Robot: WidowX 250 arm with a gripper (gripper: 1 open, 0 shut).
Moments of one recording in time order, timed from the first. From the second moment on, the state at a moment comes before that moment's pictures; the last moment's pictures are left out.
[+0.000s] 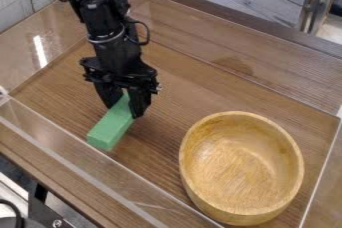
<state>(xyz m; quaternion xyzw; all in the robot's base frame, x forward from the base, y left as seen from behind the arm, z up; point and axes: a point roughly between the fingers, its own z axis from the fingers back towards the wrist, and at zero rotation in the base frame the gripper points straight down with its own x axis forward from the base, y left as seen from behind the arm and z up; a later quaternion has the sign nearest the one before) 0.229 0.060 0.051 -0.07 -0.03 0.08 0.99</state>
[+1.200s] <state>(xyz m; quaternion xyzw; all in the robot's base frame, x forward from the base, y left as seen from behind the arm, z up) 0.229 -0.038 0.081 -0.05 -0.06 0.10 0.99</state>
